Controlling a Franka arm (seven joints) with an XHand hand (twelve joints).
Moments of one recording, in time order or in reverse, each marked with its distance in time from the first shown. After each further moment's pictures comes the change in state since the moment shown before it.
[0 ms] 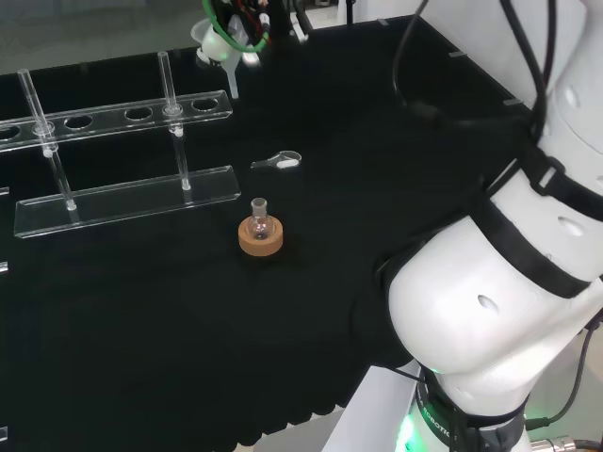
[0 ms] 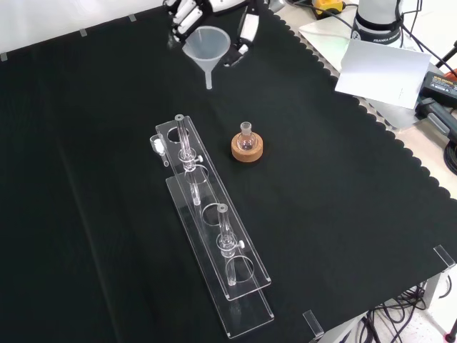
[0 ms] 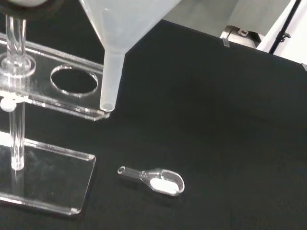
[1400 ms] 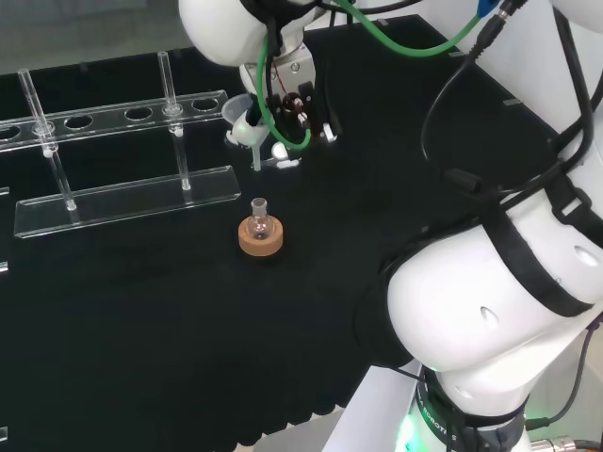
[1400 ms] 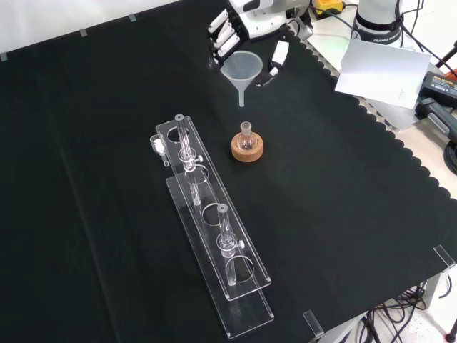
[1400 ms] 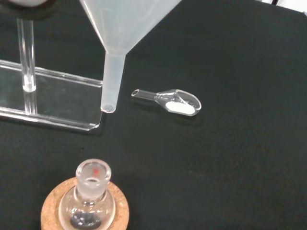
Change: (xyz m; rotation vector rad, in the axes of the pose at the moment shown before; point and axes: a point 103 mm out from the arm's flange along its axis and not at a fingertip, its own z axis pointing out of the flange) arm 0.016 -0.066 0.102 0.008 0.076 0.046
